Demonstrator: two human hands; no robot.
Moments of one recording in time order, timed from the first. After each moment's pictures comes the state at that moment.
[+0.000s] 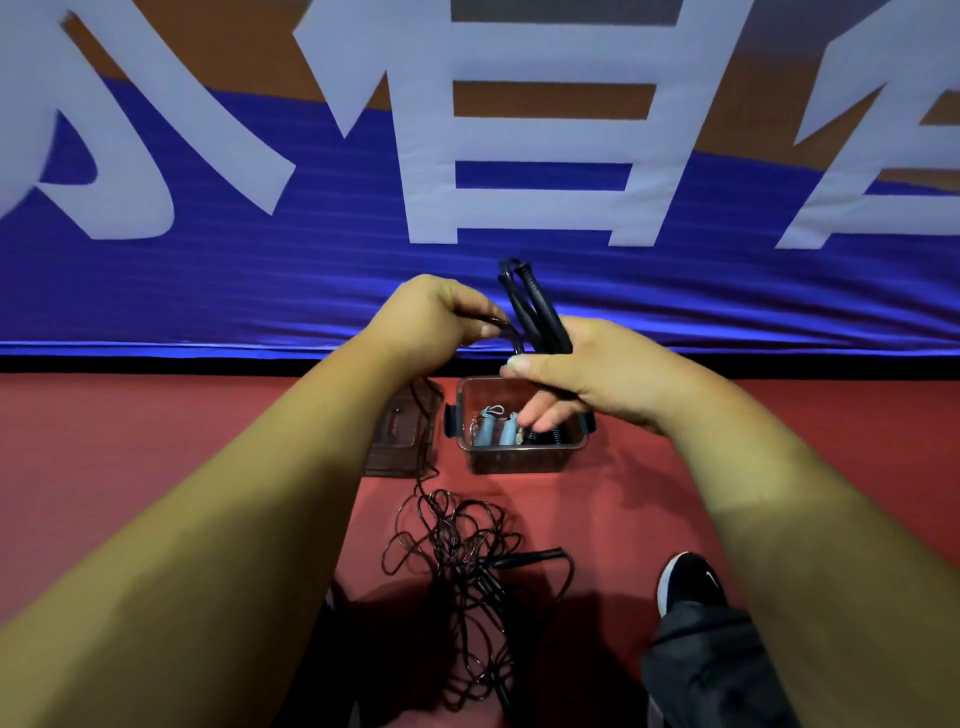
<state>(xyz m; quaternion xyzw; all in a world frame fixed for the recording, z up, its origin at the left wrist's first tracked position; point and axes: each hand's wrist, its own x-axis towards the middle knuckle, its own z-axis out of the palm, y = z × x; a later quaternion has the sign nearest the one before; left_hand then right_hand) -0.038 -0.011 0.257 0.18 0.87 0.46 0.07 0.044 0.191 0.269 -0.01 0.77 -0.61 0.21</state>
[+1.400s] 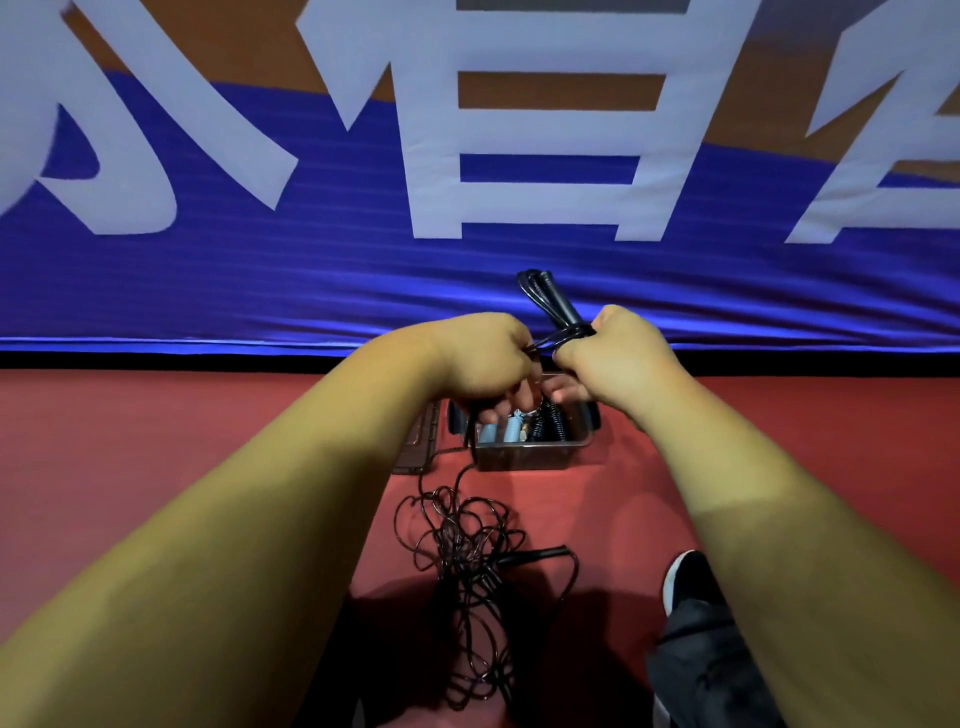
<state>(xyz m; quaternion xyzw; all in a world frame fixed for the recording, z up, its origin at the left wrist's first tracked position) 0.000 0.025 0.282 0.17 0.87 0.34 0.32 0.020 0.187 0.244 0.22 0.80 -0.56 0.03</state>
